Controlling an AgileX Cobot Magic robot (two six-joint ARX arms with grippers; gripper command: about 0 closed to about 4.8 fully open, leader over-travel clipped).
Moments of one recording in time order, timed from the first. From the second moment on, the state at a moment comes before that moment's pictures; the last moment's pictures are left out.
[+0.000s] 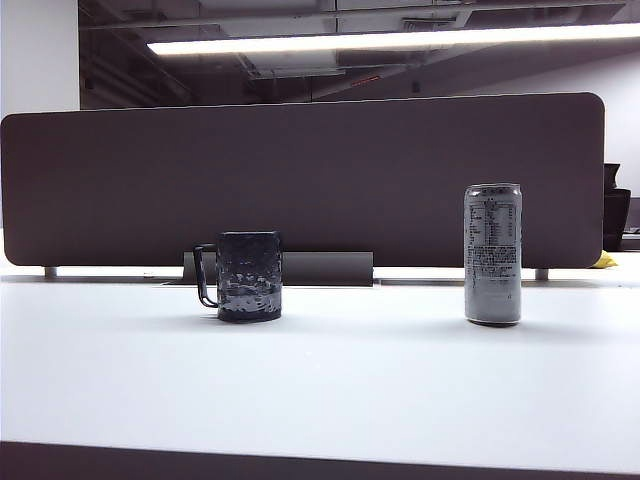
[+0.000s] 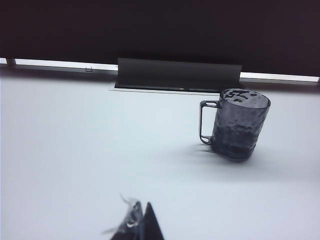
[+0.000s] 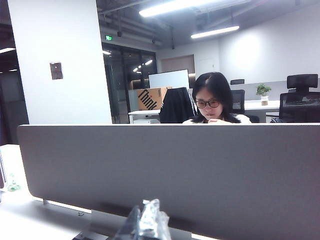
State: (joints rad) left arm 0.02 0.00 0.01 -0.02 0.20 -0.04; right arm 0.16 0.92 0.75 0.52 -0.20 0.16
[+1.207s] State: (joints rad) left arm 0.02 0.00 0.01 -0.02 0.20 -0.04; right arm -0.15 0.44 0.40 0.05 -0.05 -0.03
